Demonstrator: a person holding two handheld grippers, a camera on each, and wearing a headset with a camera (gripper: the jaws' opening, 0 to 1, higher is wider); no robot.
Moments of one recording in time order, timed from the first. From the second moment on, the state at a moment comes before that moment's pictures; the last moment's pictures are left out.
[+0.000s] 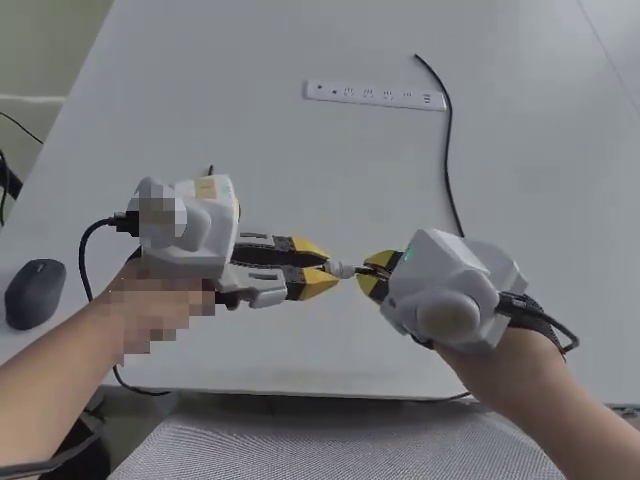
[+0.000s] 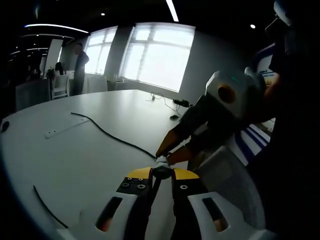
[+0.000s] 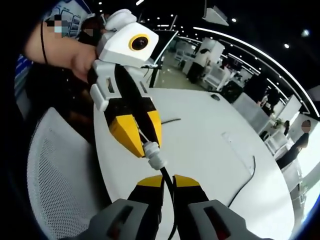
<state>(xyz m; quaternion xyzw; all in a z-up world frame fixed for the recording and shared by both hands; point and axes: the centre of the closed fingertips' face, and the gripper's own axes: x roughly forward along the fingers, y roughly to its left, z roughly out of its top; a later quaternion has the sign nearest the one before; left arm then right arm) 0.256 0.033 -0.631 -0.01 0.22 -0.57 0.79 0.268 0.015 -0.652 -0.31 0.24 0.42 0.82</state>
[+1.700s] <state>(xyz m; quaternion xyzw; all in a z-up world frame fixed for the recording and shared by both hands) 0.257 0.032 -0.635 0.00 0.23 -0.57 0.79 0.272 -0.057 -0.724 -0.02 0.38 0.29 0.88</state>
